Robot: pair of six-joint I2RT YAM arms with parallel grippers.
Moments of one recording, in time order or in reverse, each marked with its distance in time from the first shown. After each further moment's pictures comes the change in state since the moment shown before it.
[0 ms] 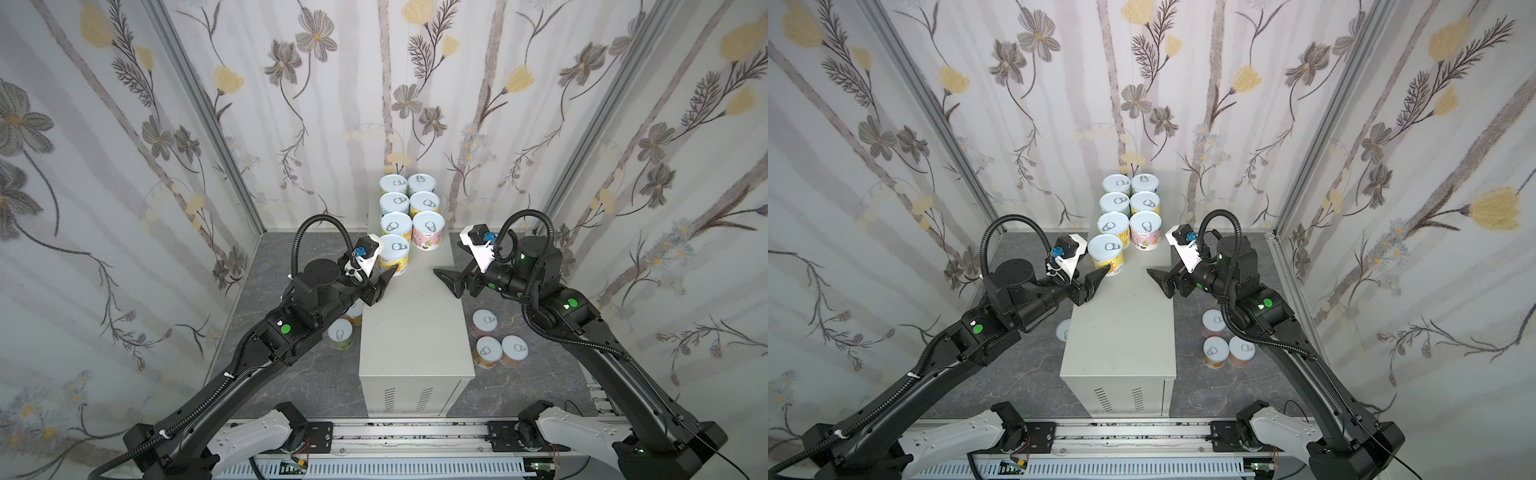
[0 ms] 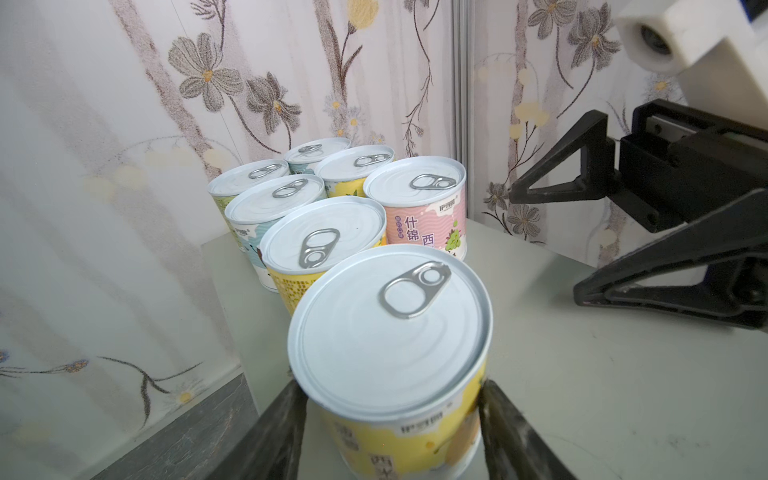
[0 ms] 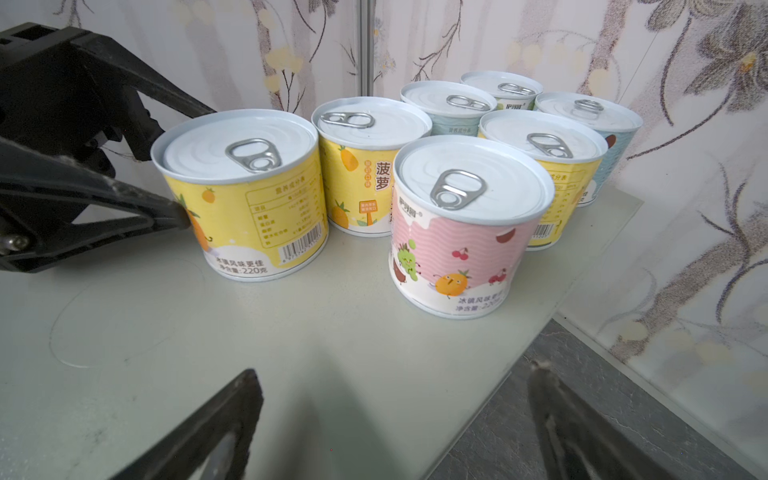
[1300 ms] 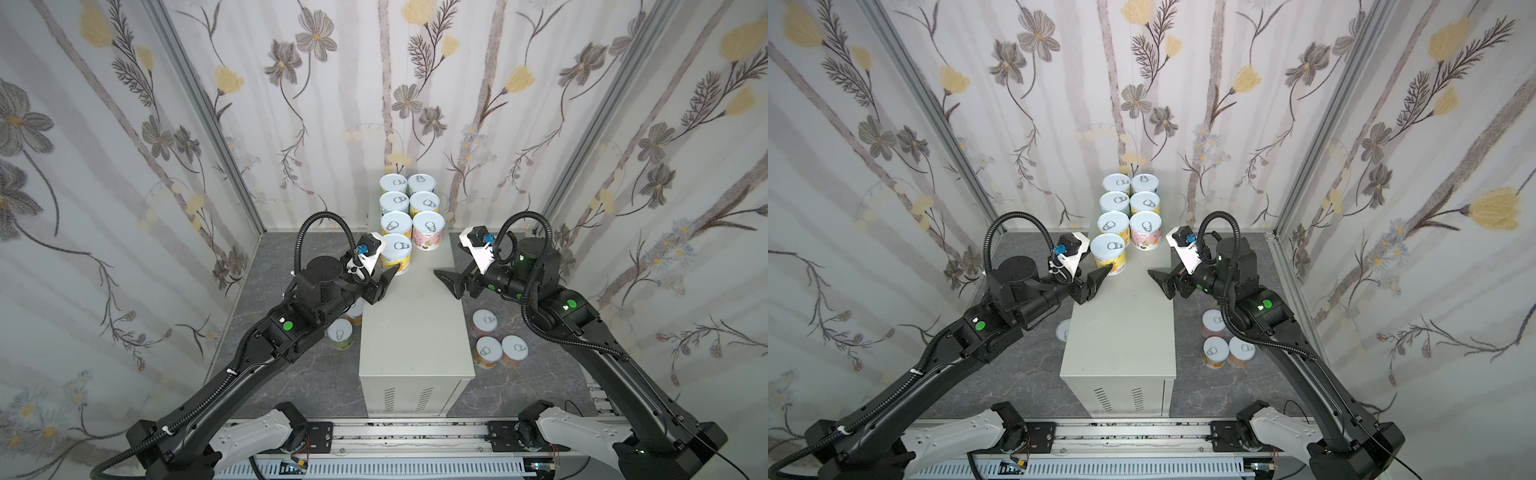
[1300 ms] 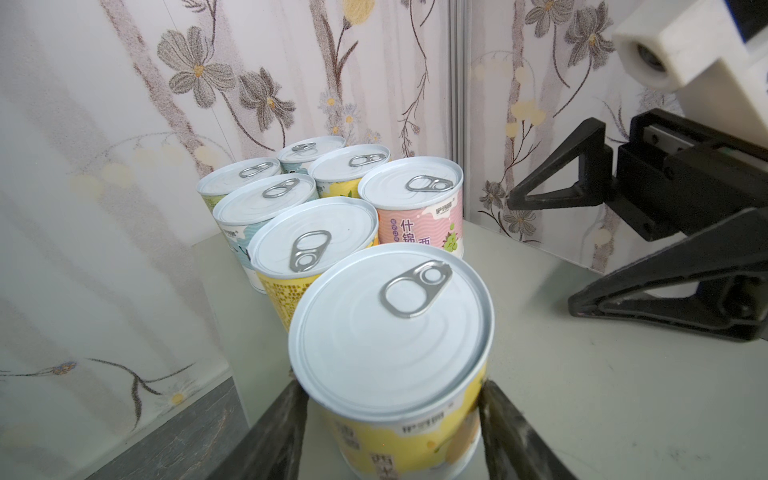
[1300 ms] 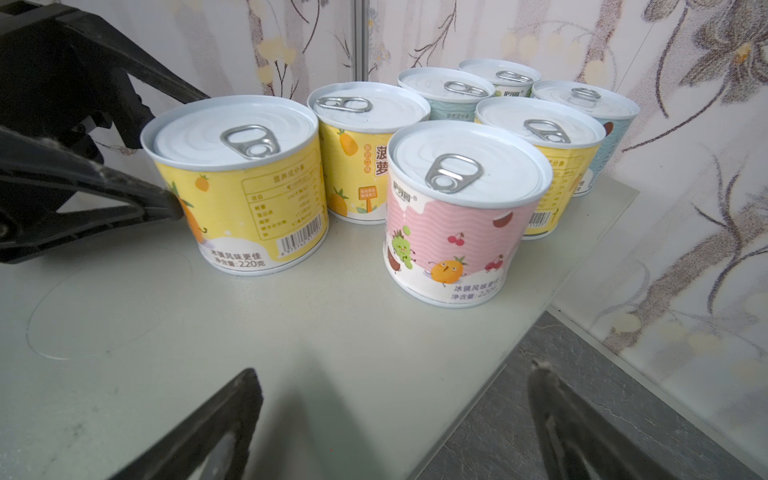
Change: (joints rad) left arm 0.002 0.020 0.020 -0.008 0.008 -0.008; right arm 0.000 -0.003 -0.015 -0.002 0.014 -0.010
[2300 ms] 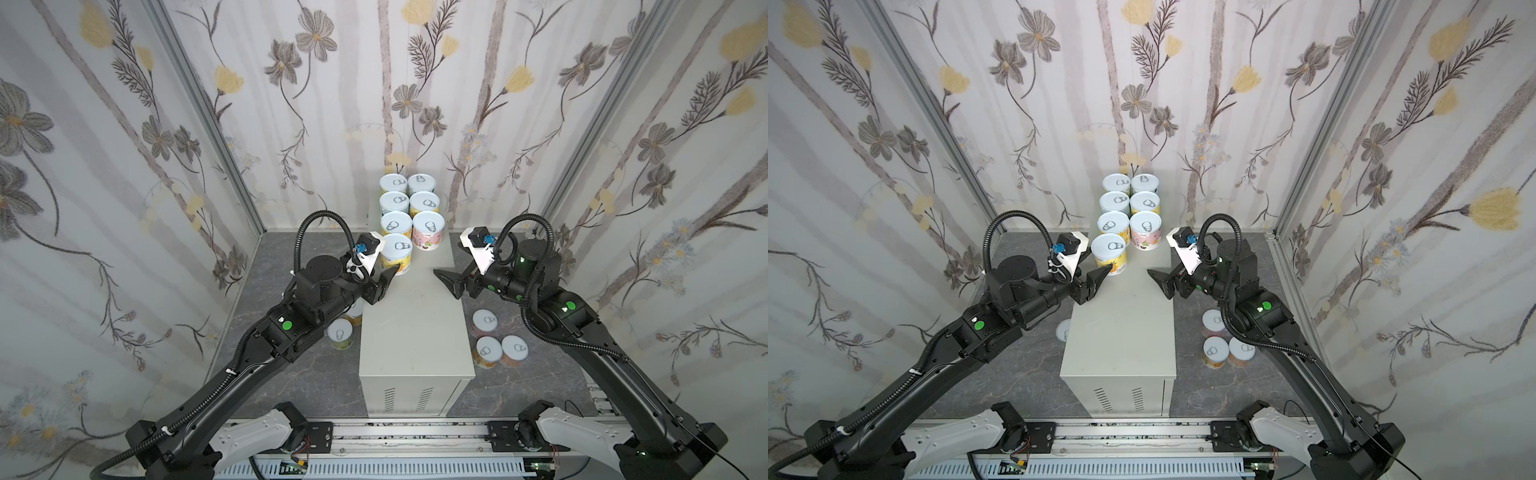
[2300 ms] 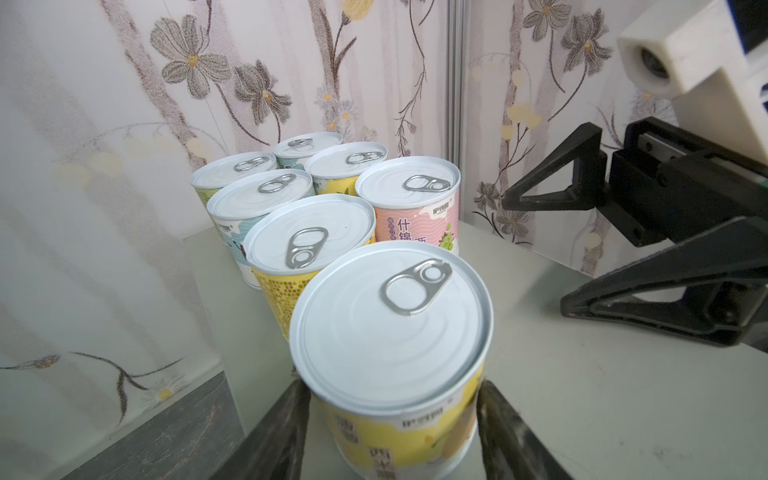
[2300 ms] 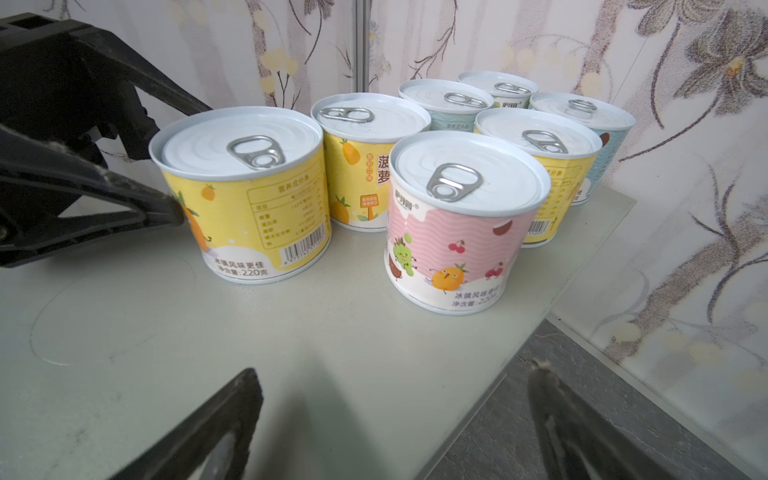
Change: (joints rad) left arm 0.001 0.000 0.008 -0.014 0.019 -0.037; right arm 0.000 -0.015 -0.028 0.041 0.005 0.003
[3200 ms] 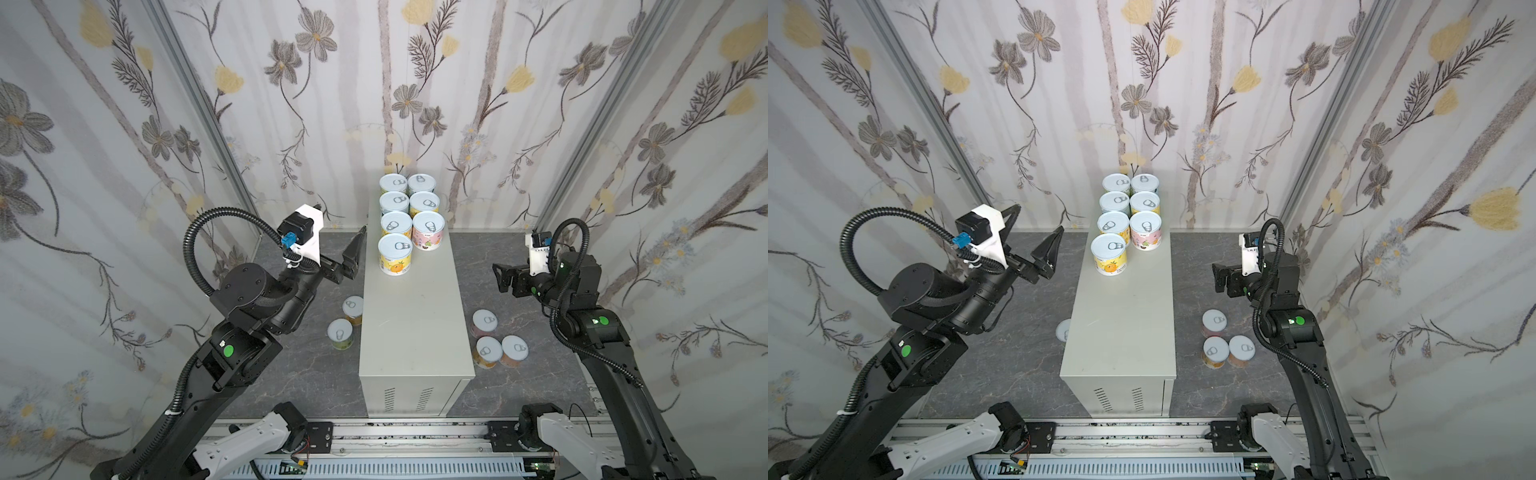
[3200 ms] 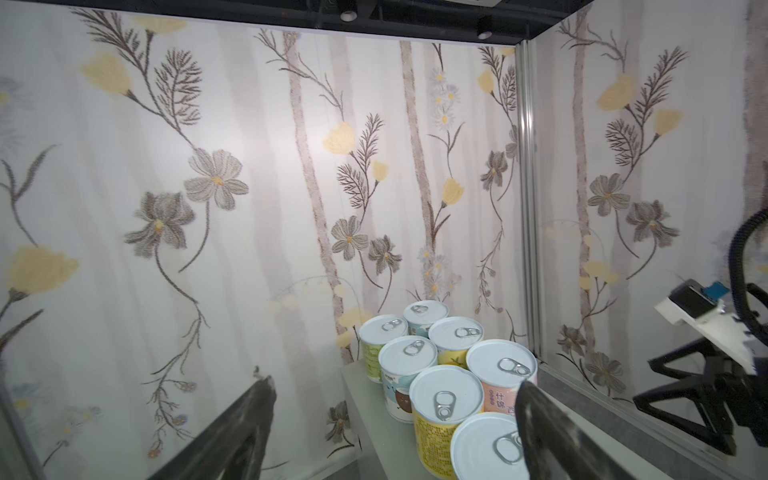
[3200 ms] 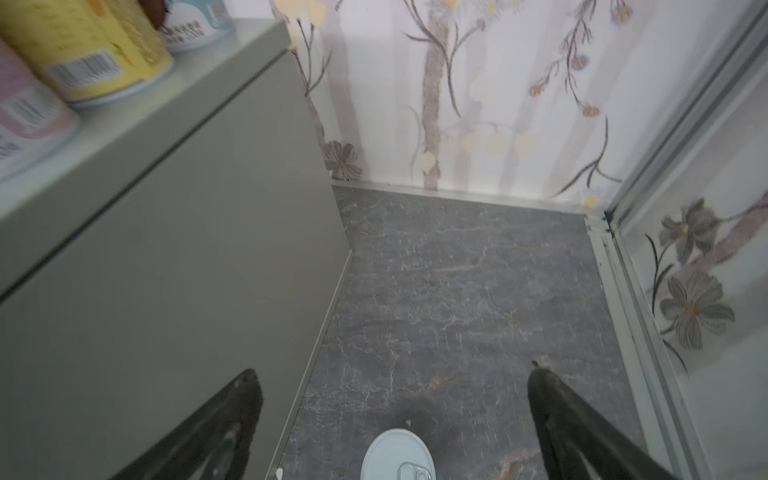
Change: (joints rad) left arm 0.005 -0.106 0.207 0.094 -0.262 0.115; right arm -0.434 -0.133 -0.148 -0.198 0.187 0.214
